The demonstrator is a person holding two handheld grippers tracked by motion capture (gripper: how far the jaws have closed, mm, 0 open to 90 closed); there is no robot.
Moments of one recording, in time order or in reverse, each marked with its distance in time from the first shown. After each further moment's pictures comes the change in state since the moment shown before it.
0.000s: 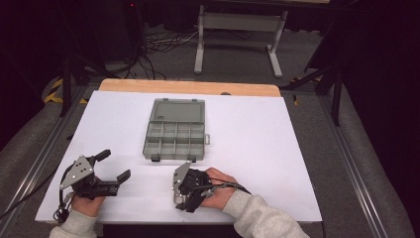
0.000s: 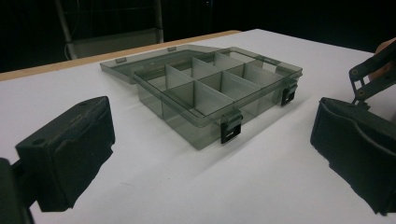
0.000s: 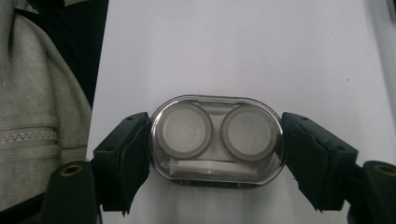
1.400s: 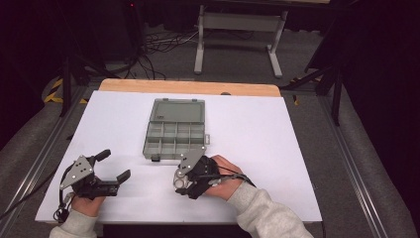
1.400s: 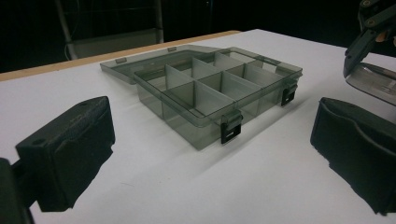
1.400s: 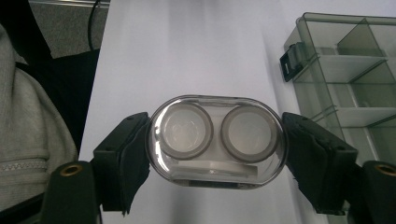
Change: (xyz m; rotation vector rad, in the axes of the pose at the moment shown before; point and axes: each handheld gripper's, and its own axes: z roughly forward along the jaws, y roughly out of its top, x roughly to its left) left arm 0.000 0.000 0.000 0.000 0.000 0.001; right arm -0.012 0.006 -0.048 -0.174 -0.107 -0.012
